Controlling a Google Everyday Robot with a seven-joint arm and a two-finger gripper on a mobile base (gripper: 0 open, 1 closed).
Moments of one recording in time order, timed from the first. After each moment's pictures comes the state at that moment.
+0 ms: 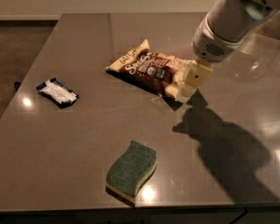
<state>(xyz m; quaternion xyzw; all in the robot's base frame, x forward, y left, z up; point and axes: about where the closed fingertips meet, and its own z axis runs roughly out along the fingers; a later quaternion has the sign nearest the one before) 0.545 -0.143 0.924 -0.56 0.80 0.01 0.21</state>
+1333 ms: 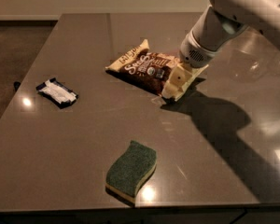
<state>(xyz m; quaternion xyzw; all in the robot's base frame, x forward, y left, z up) 0.596 -0.122 0.871 -0.52 0.83 0.08 0.21</state>
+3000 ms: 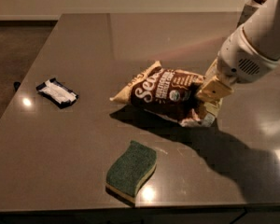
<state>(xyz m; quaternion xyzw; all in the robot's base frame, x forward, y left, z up) 0.461 -0.154 0.930 -0.53 0.82 0.10 0.20</state>
